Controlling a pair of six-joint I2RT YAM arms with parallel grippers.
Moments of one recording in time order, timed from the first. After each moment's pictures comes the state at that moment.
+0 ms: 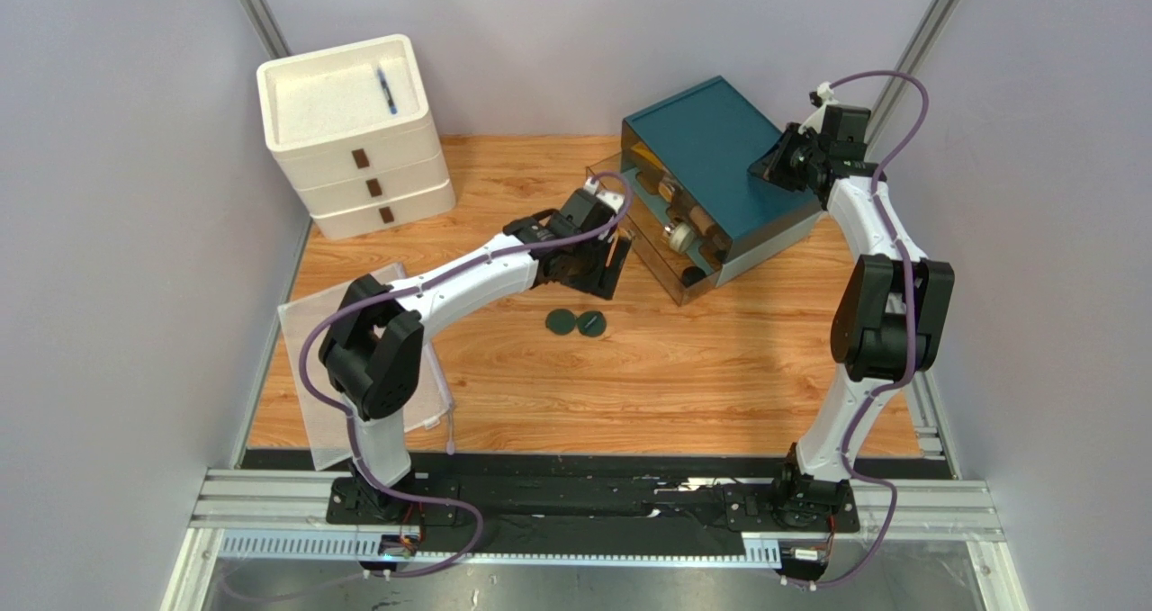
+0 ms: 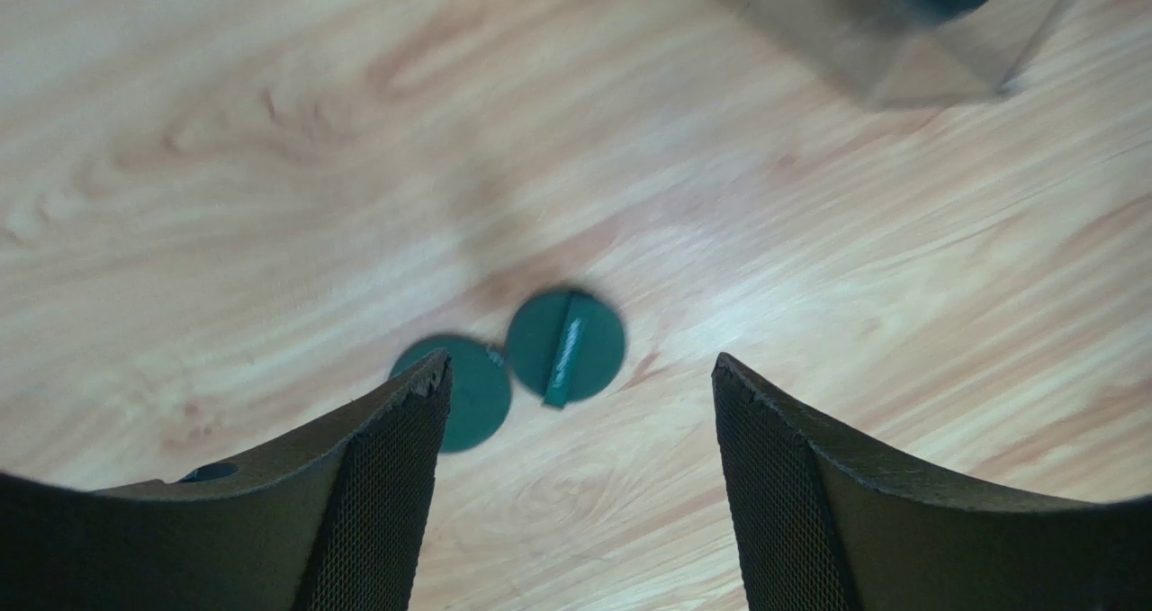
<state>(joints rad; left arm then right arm) -0.76 1.85 1.54 -0.56 -0.08 -0.31 -0.11 1.95 1.60 -0.30 -0.37 0.35</state>
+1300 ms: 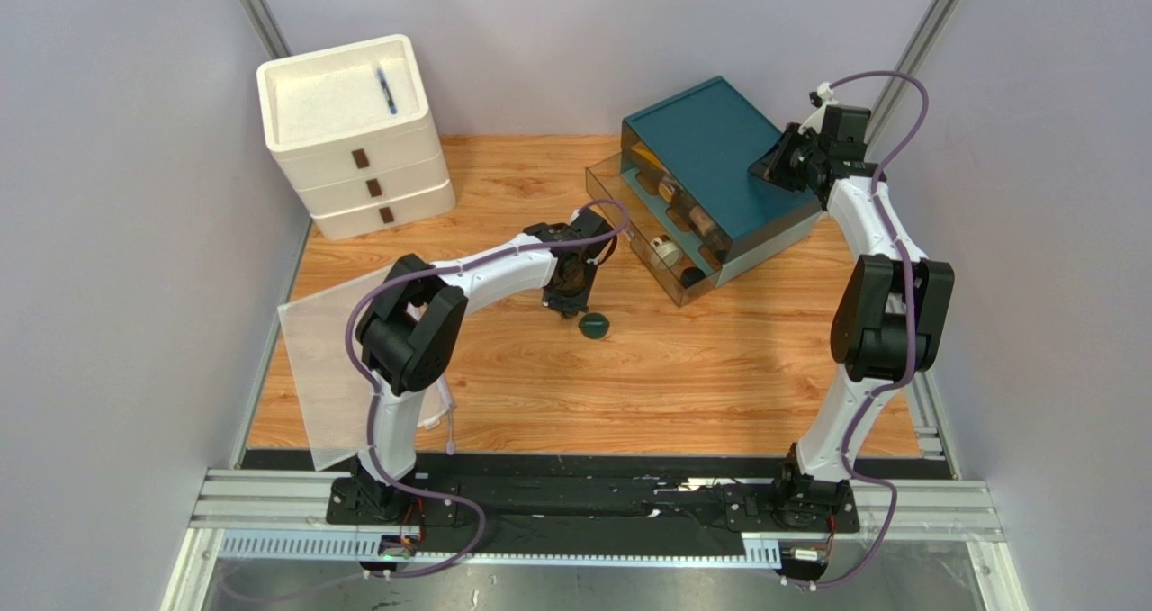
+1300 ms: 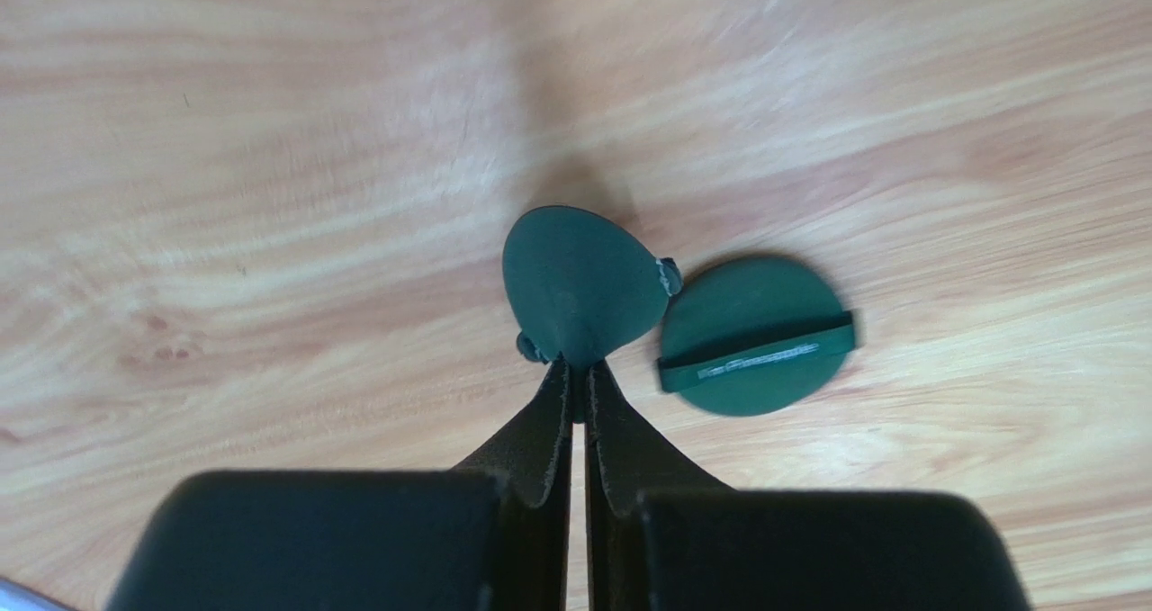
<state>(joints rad) -0.73 2.02 1.48 -0.70 -0.15 -0.39 -0.11 1.95 1.60 -0.30 -0.37 0.35</state>
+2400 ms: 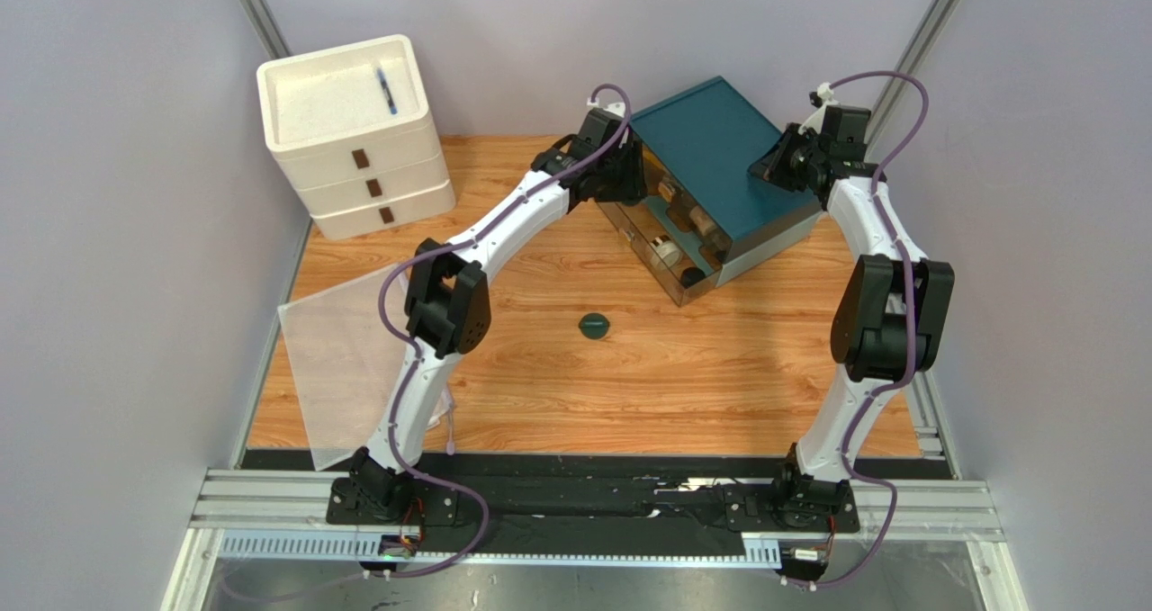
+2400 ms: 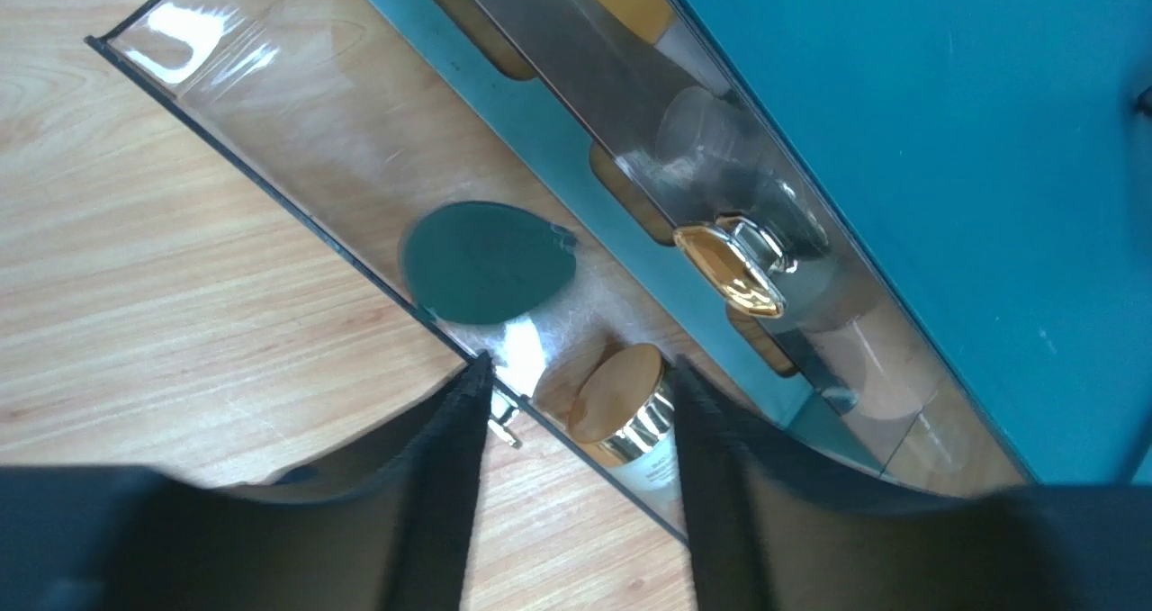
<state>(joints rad) -0.63 2.36 2.28 -0.56 0.01 -0.52 -0.11 1.95 1.60 -0.30 -0.37 0.35</state>
